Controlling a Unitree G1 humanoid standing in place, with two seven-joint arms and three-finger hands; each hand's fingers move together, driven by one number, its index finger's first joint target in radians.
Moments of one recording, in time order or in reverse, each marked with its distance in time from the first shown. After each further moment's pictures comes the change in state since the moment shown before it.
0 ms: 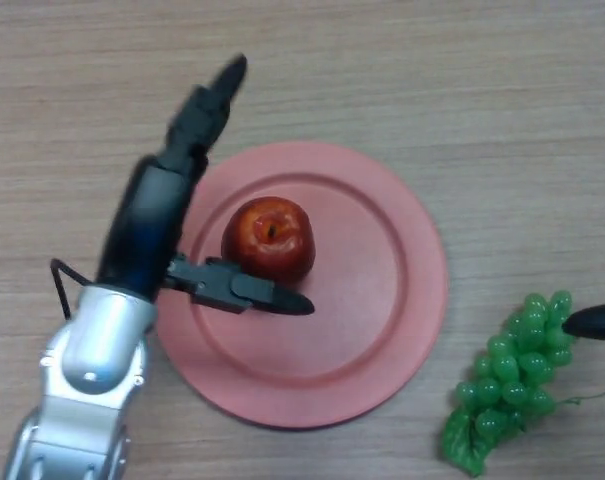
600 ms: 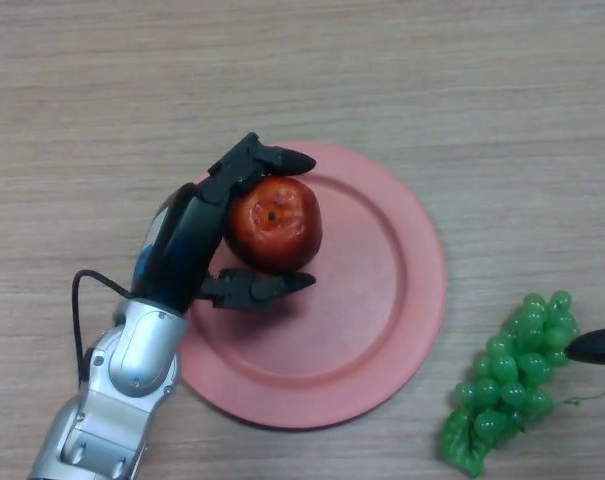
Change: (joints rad) left arm -0.100 0.001 -0.066 0.520 0.205 -0.431 0.129; right arm 0.076 0.029 -0.011 -0.034 0.038 0.004 0.015
